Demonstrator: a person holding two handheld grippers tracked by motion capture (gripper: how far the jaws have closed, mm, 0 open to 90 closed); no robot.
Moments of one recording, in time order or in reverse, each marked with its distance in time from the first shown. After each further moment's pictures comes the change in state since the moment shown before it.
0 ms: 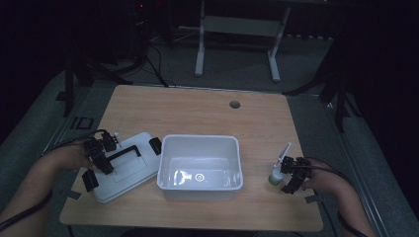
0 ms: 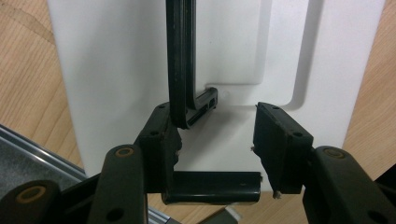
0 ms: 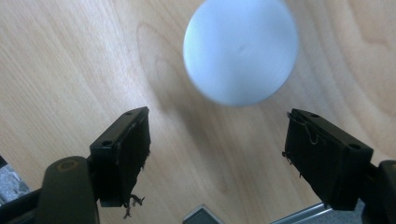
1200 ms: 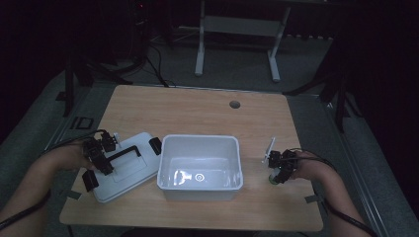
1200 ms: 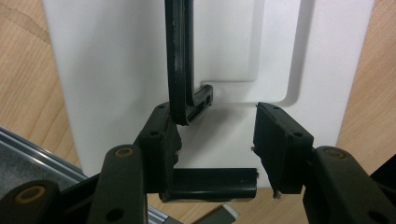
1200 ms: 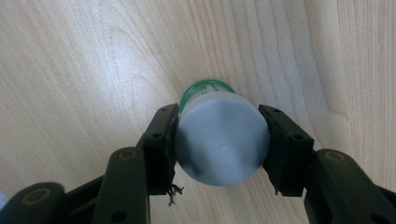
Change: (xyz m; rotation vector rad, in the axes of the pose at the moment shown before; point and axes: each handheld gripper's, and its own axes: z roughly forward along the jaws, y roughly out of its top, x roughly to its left) left arm -0.001 -0.002 -0.003 -0.002 -0.005 0.010; right arm -0.001 0.042 -0.004 0.042 -0.038 -0.133
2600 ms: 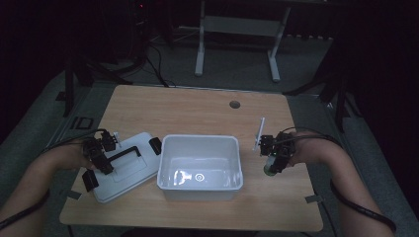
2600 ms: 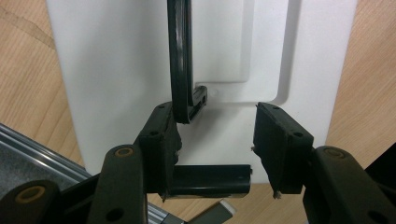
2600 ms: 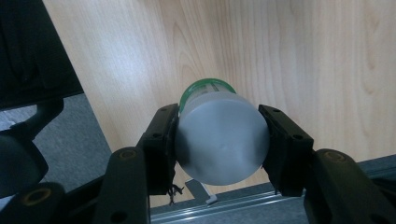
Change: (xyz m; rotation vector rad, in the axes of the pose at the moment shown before) left arm -0.003 0.000 -0.006 -0.004 0.002 0.010; right arm 0.029 0.048 -0.118 0.036 0.010 -0.115
